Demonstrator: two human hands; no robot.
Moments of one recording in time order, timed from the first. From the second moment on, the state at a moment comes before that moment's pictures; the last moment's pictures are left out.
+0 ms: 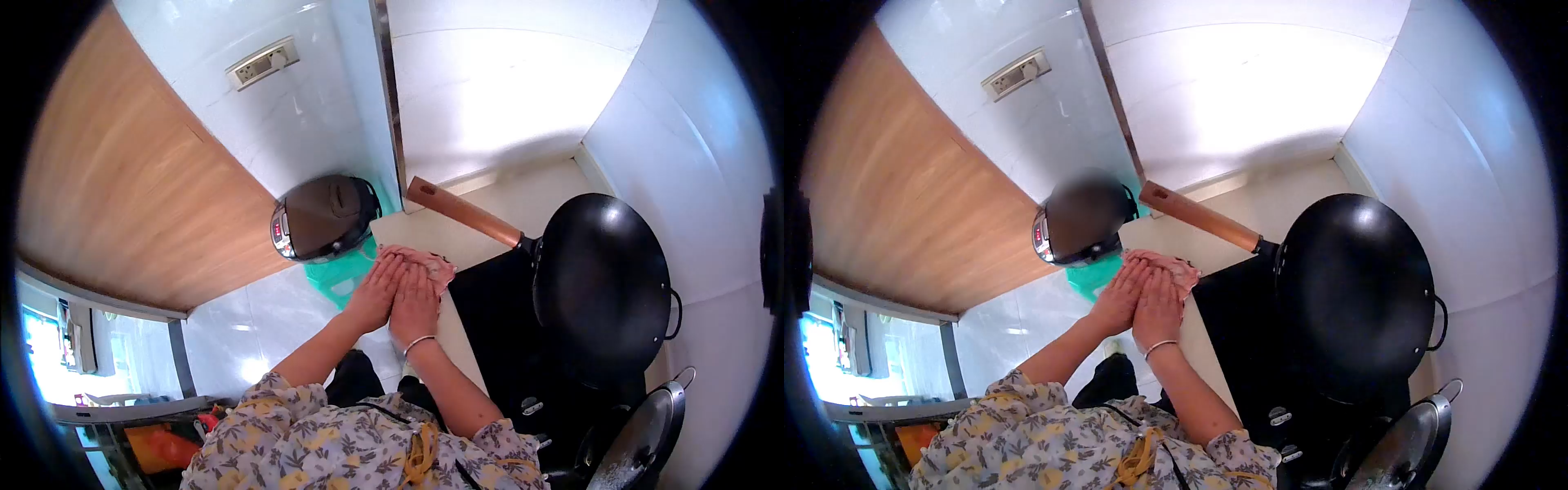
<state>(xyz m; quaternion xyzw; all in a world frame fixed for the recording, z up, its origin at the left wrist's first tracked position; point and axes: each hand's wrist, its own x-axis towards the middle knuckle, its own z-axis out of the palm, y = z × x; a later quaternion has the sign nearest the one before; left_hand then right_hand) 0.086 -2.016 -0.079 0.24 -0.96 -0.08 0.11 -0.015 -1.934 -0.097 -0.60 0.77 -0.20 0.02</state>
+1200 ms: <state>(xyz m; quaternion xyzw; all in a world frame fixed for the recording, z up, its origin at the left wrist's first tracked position) 0.026 -2.148 -0.056 -0.05 -0.99 -0.15 0.02 -0.045 -1.995 -0.052 -0.43 0.90 -0.09 0.06</state>
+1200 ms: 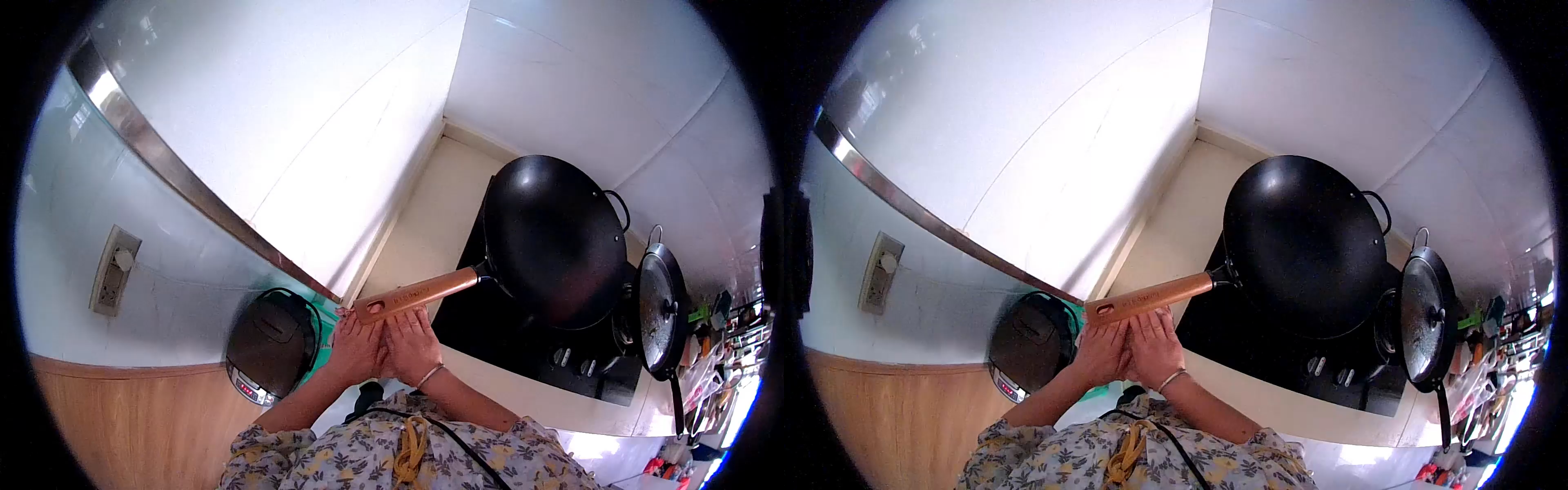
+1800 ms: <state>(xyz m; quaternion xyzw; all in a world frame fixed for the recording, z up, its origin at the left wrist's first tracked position) -0.142 -2.128 -0.090 -0.06 -0.99 -0.12 0.06 -0.195 -1.987 -0.079 -0.34 0.94 -0.09 -0.01</state>
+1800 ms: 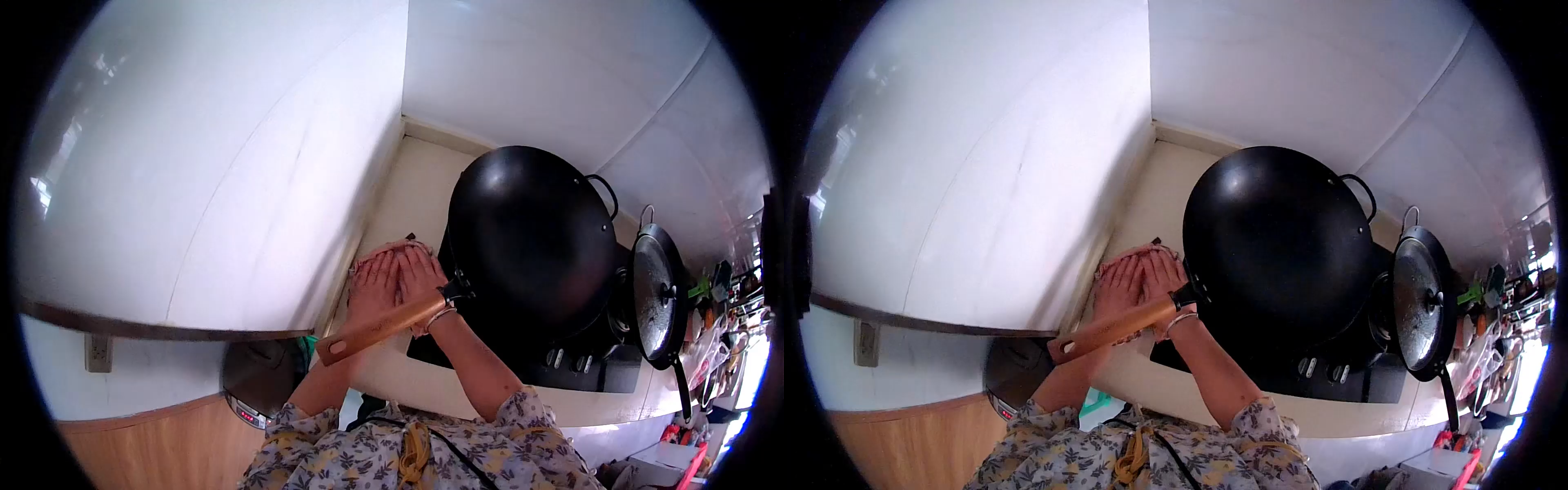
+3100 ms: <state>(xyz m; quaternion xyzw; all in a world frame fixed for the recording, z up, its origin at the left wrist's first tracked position) 0.000 -2.058 -0.058 -0.13 -0.97 -0.15 0.10 -0.034 -1.911 -0.053 -0.26 0.96 -0.03 -0.04</state>
